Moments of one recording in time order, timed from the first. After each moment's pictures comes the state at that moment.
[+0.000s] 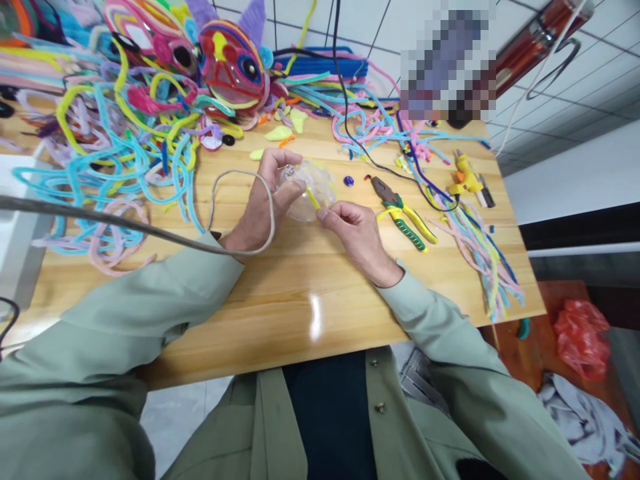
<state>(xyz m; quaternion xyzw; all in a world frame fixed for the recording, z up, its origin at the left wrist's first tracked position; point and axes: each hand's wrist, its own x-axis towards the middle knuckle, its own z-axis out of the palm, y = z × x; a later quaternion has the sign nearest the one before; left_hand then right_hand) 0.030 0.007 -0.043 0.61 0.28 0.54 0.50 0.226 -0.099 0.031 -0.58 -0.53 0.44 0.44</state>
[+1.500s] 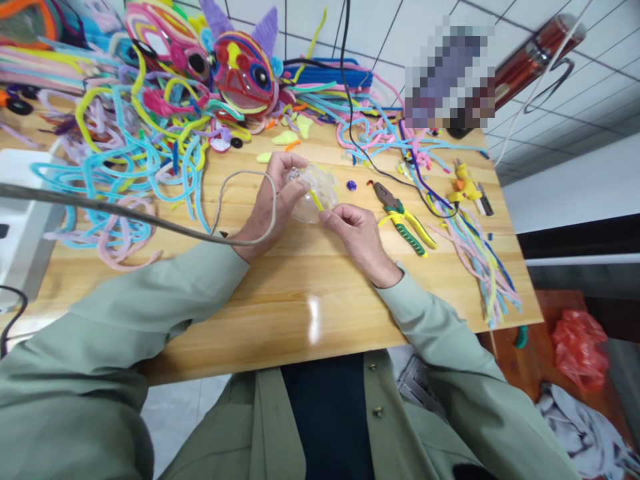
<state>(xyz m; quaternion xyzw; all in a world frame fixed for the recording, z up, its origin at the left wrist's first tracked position) 0.038 0.001 -0.036 0.58 0.29 0.56 0.52 0.227 -0.095 0.029 -0.59 -0.53 0.44 0.42</state>
